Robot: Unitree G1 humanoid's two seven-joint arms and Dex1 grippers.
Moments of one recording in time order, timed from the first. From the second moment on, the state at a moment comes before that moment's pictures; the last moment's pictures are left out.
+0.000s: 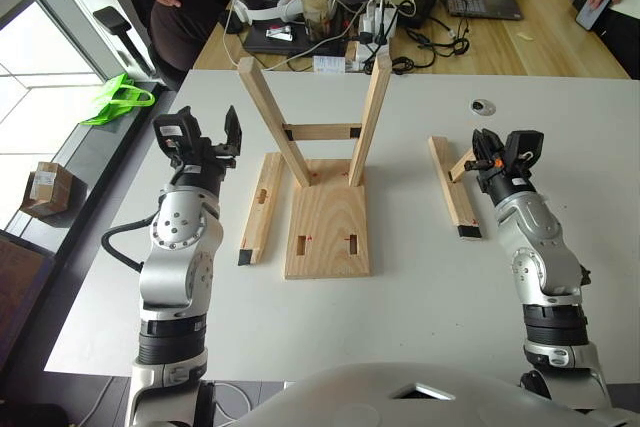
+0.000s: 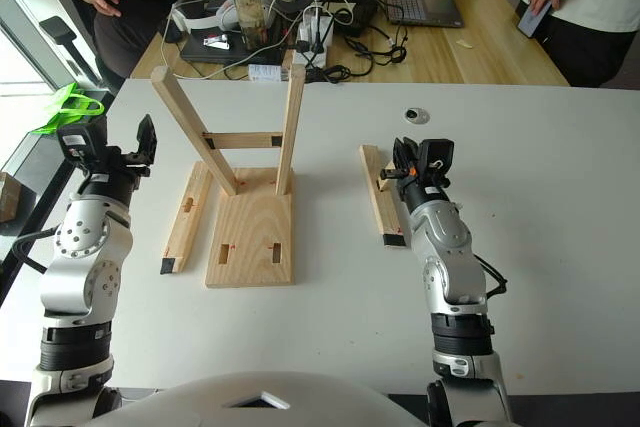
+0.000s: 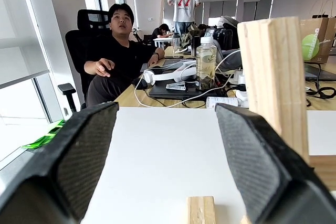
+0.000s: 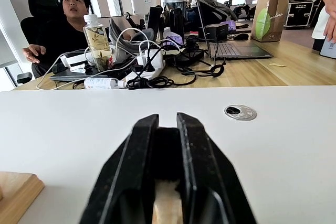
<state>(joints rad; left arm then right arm) -0.06 0.36 0.14 -0.29 -0.30 0.28 0.06 -0.12 -0.22 -0.03 -0.12 0.32 0.27 0.08</state>
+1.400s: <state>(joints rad) -0.07 0.22 0.17 -0.26 -0.15 0.29 0.00 -0.11 -0.13 -0.06 -0.08 0.20 0.23 0.10</state>
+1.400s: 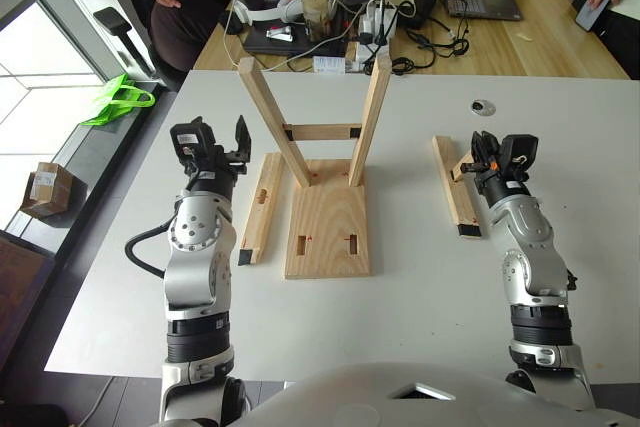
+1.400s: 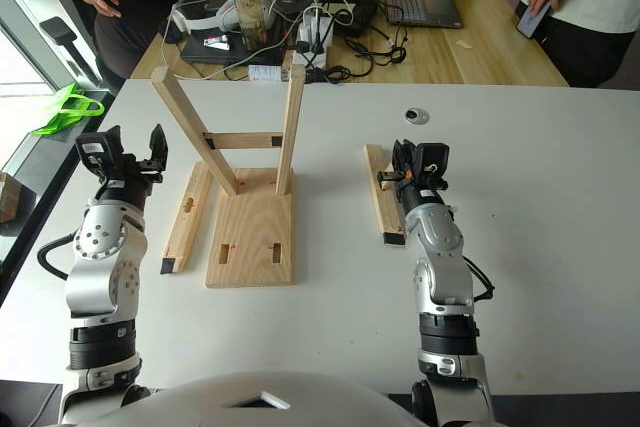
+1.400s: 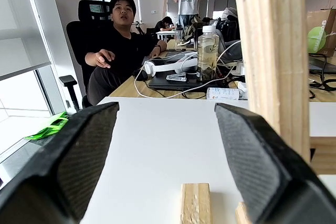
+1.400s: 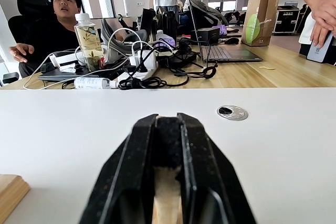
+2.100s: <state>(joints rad) -0.09 0.22 0.16 -0.26 -0.12 0.30 -0.01 -0.12 -0.13 -0.06 -0.08 0.19 0.22 0.10</state>
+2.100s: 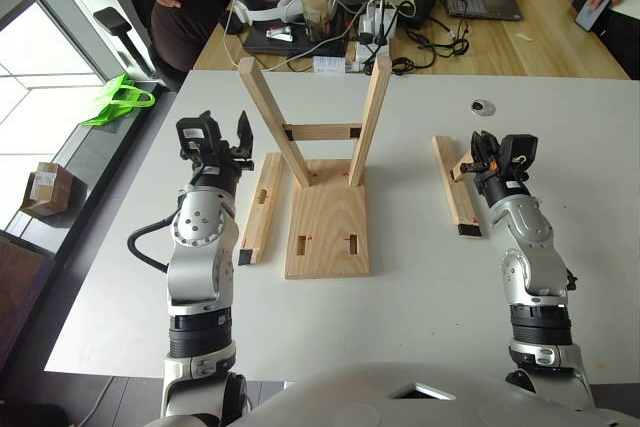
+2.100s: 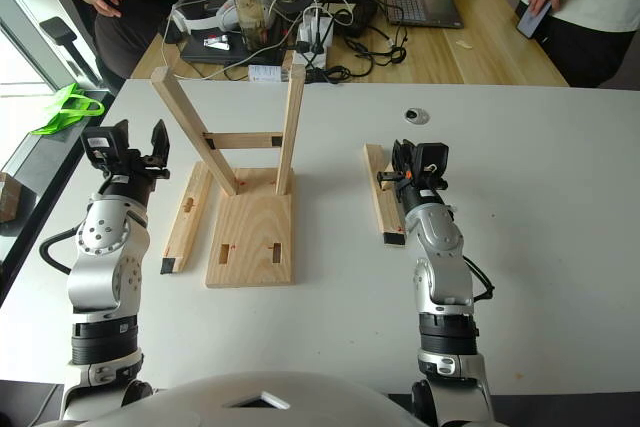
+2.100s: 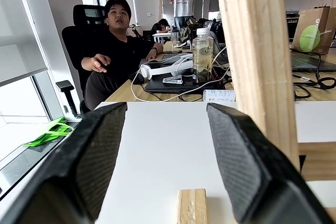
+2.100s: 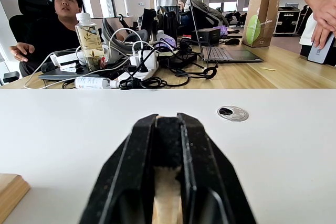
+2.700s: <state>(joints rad) -0.19 0.26 0.24 -0.28 -0.11 0.39 0.02 -0.12 -0.15 -0.03 -0.08 0.13 0.22 0.11</state>
